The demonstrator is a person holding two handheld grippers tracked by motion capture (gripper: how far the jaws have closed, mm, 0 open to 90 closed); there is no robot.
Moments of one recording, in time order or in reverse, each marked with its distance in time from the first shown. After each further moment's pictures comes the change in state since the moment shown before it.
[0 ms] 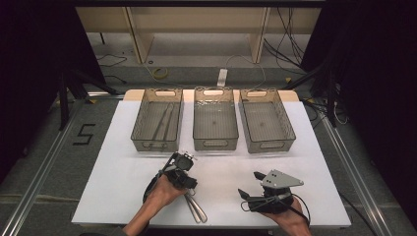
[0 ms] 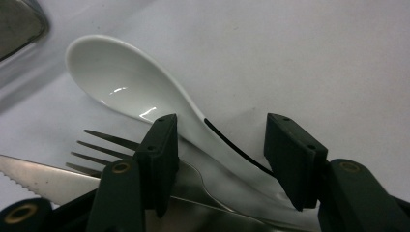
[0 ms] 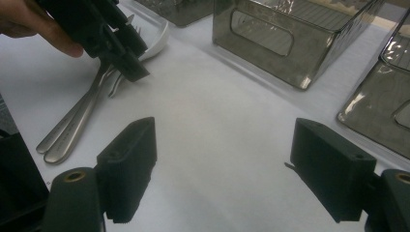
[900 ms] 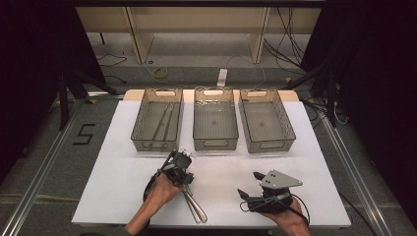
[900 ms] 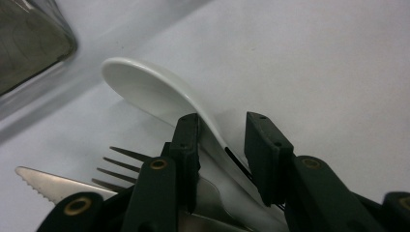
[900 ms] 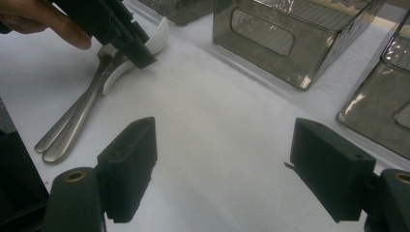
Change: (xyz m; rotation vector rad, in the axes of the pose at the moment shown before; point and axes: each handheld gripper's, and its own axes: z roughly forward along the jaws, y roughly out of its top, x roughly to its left) left arm 0.006 0.002 0.001 -0.062 0.025 -0.012; right arm 0.002 0.000 0.001 0.005 -0.005 -0.005
